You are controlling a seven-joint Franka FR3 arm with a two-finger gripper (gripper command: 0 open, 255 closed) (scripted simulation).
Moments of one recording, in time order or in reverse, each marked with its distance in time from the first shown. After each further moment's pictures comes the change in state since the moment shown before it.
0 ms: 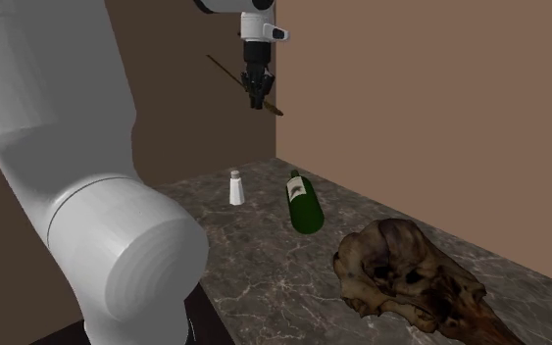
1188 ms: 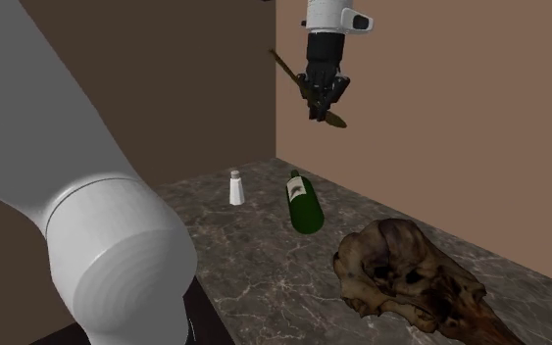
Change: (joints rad) arm -0.163 -0.266 -0.283 -0.279 0.003 -0.014 -0.451
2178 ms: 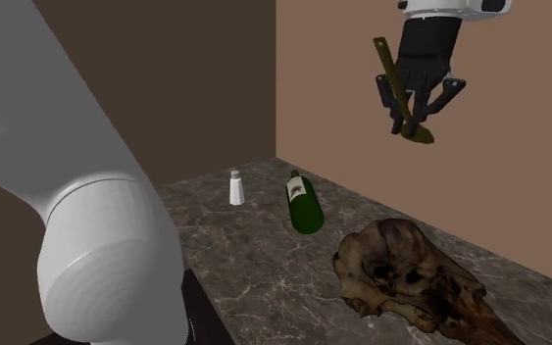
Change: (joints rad) arm -0.141 0.039 -0.251 0.046 -0.089 -0.021 -0.363
